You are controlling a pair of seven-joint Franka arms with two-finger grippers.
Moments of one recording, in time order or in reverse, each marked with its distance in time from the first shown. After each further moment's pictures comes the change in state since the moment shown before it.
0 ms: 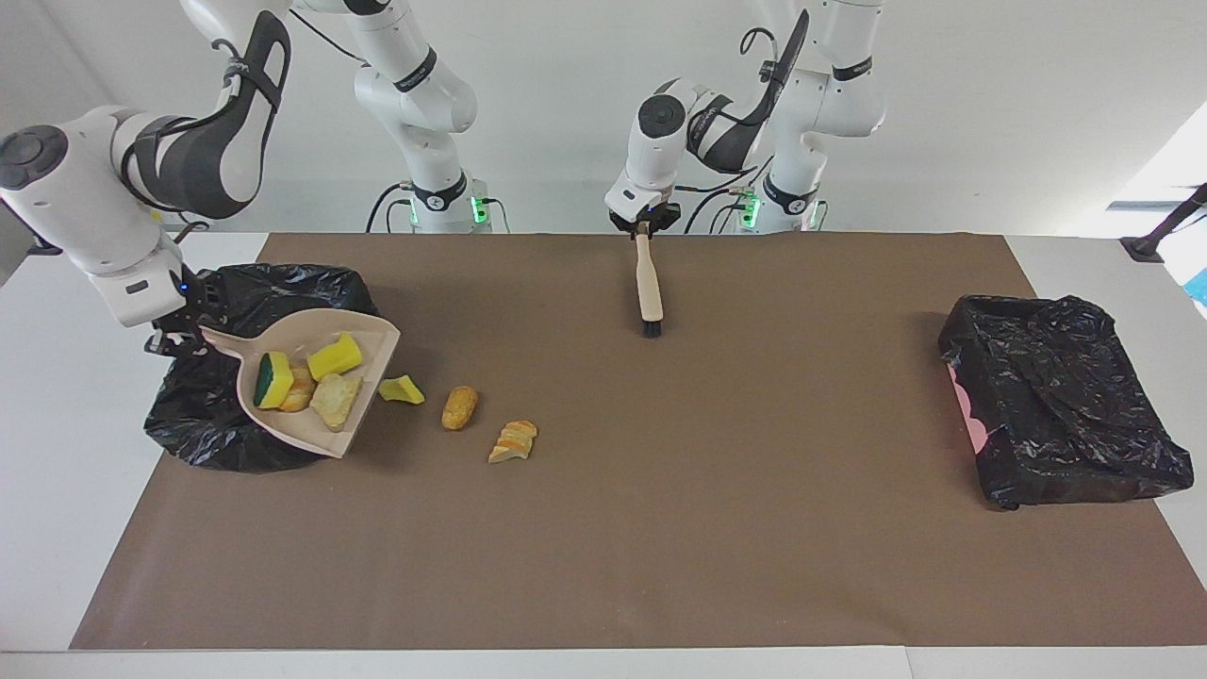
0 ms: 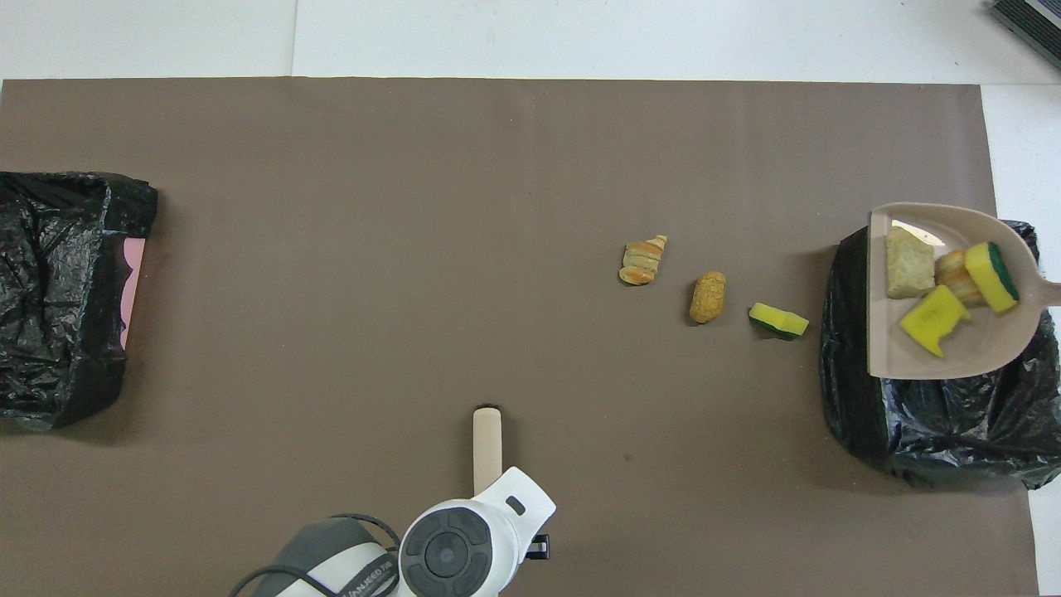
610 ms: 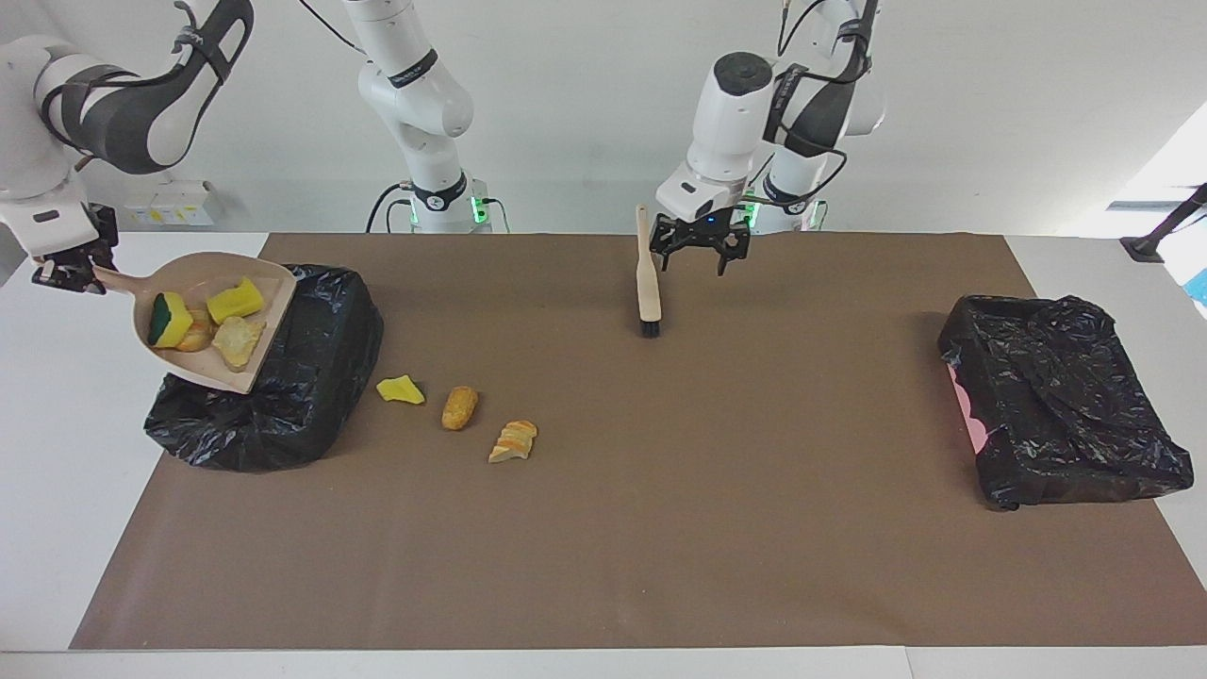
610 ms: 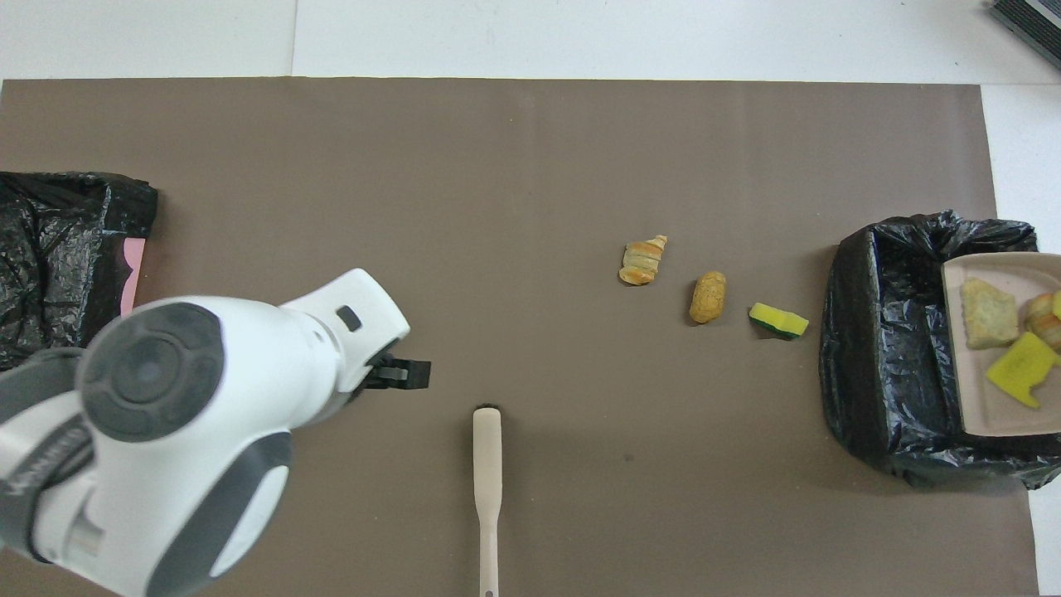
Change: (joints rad) left arm 0.028 0.016 0.428 0.445 0.326 -0.272 0.359; right arm -0.022 -0.092 0.009 -0.076 -0.245 0.013 -0.047
